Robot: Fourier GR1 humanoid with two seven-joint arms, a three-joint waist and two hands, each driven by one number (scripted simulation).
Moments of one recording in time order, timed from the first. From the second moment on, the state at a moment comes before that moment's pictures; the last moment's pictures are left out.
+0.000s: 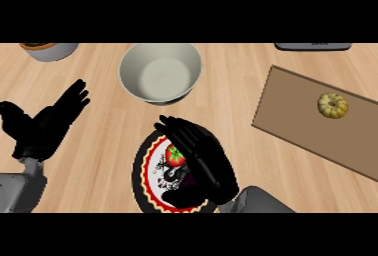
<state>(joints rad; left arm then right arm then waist) -0.20 0.43 -0.05 -1.48 0.30 -0.03 0.24 -0.44 -0.15 0.83 -1.54 0.44 -0.45 0.21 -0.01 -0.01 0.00</state>
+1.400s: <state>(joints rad) -0.21 0.39 -0.03 -1.48 0.26 -0.06 0.24 -0.96 -0.01 0.88 -1.48 0.29 0.19 1.08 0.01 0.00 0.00</state>
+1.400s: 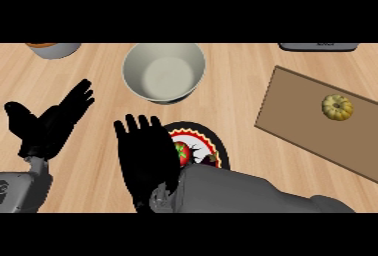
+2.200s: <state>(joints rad) -0.24 0.36 0.00 -1.46 0.23 -0.08 0.25 -0.93 -0.01 0.90 -1.36 0.33 0.22 1.05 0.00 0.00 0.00</state>
